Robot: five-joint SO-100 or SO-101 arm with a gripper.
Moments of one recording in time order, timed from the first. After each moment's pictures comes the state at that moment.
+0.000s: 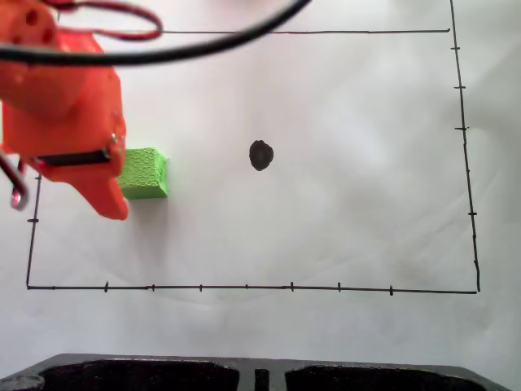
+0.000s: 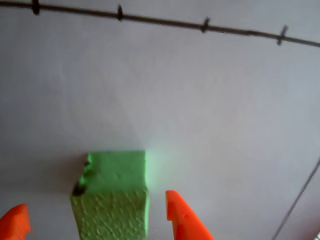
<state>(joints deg) 22.9 80.9 93.0 70.1 -18.5</state>
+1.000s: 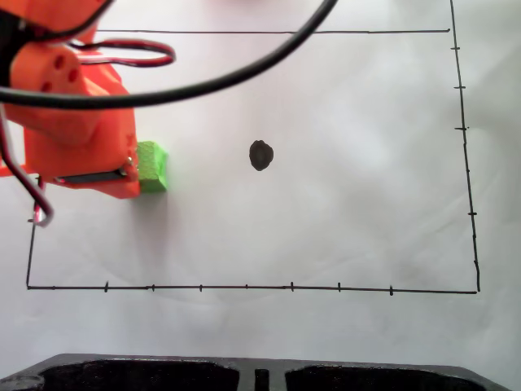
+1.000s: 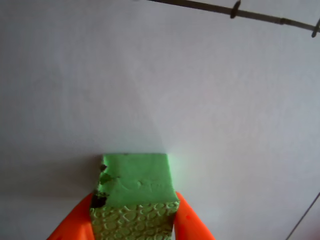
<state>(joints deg) 20.9 77.4 92.2 69.5 -17.9</state>
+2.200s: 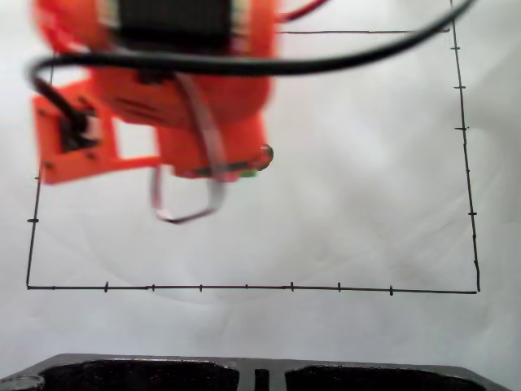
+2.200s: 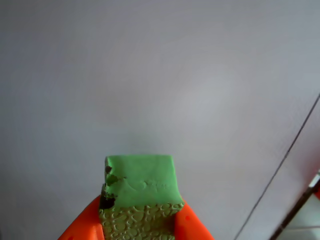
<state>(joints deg) -2.0 86.1 93.8 83.1 1.2</state>
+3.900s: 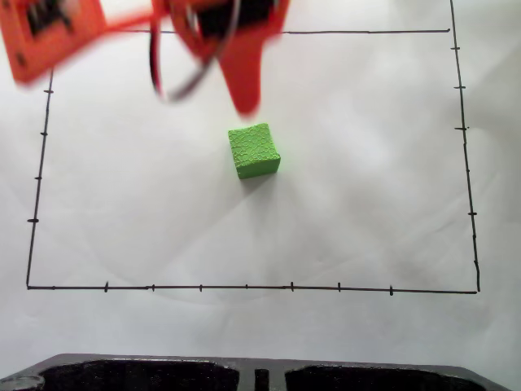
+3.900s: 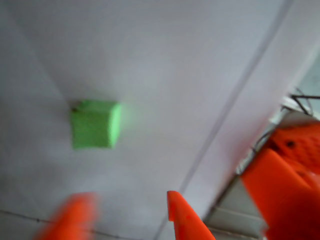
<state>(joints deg) 2.8 121.9 106.5 97.8 -9.8</state>
